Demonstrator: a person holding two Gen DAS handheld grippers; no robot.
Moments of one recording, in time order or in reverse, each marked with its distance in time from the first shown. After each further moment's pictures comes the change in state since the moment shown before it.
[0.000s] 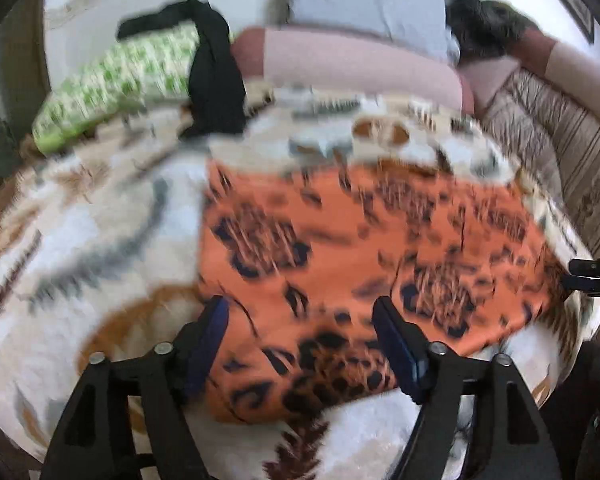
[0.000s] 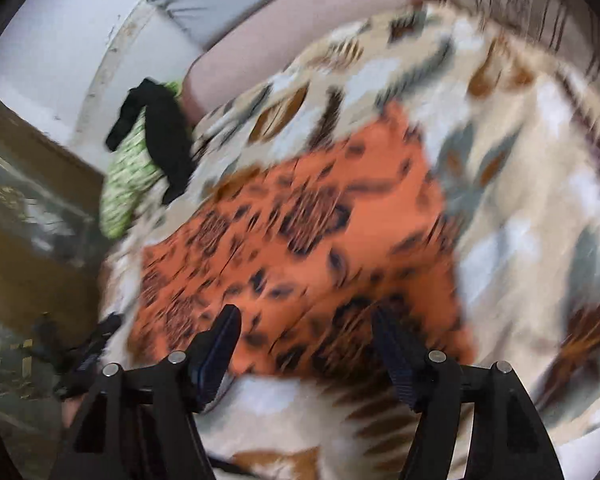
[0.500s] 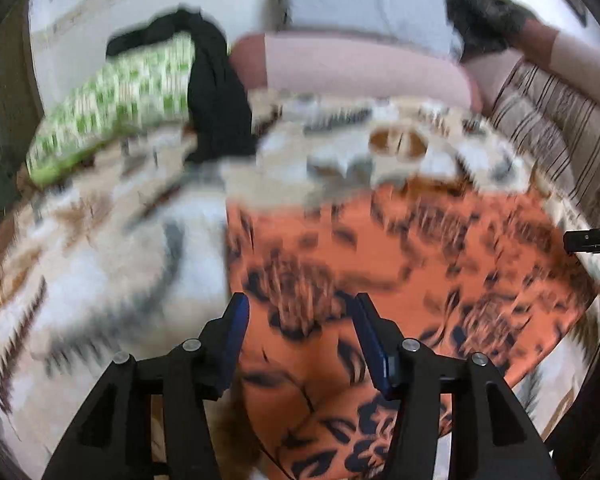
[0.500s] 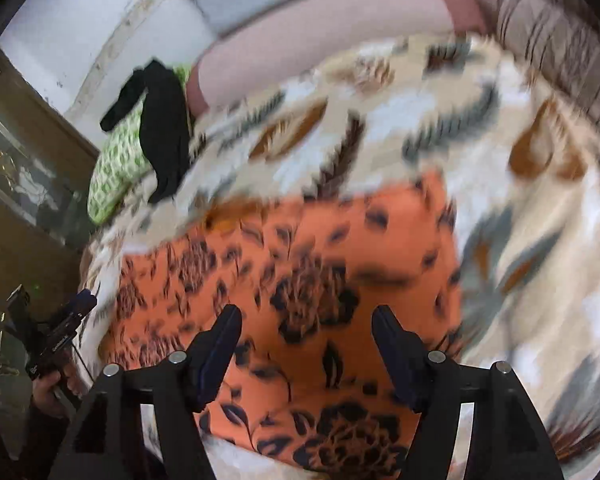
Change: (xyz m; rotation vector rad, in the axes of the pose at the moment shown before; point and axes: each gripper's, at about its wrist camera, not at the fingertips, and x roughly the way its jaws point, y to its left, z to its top) left arm 0.022 0.027 0.035 0.065 -0.002 0.037; right arm 0.036 0.018 0.078 -0.162 0.017 -0.126
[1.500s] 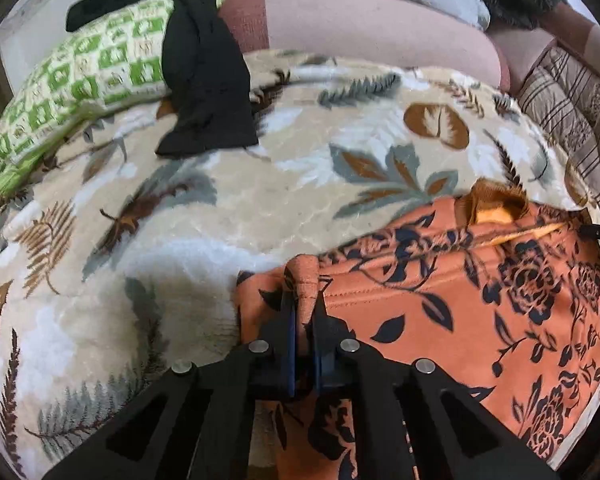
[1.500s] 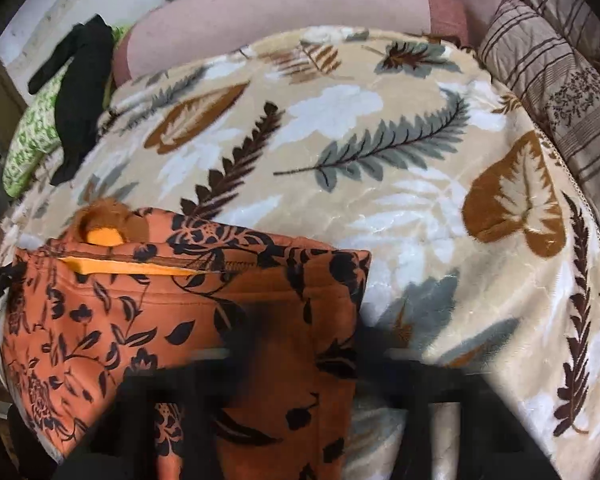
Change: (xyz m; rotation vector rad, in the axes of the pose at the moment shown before) left arm 0.075 0.022 0.074 0.017 0.081 -0.017; right arm 0.052 -0.023 0.069 -0.143 0.000 -0.275
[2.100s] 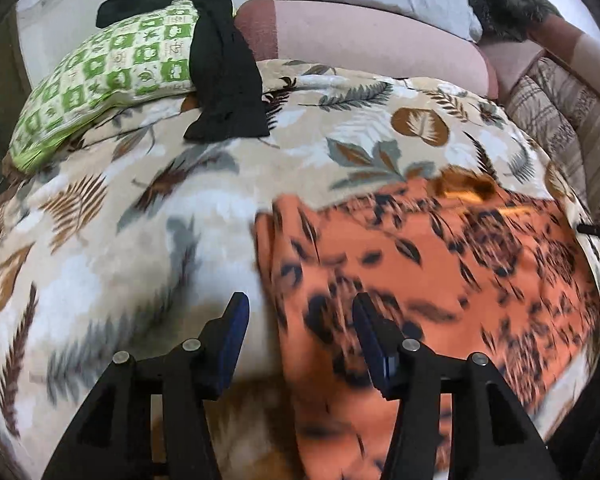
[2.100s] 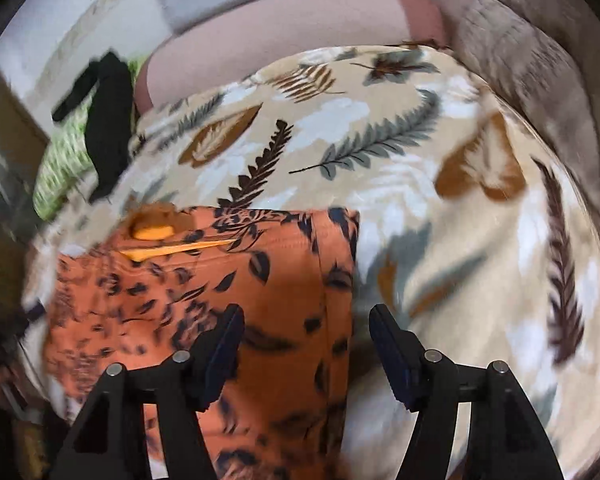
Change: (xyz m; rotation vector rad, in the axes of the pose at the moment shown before) left arm -0.045 0.009 -0.034 -0.036 0.001 -0.027; right arm -0.042 -0.009 -0.035 0.034 -0.038 0.102
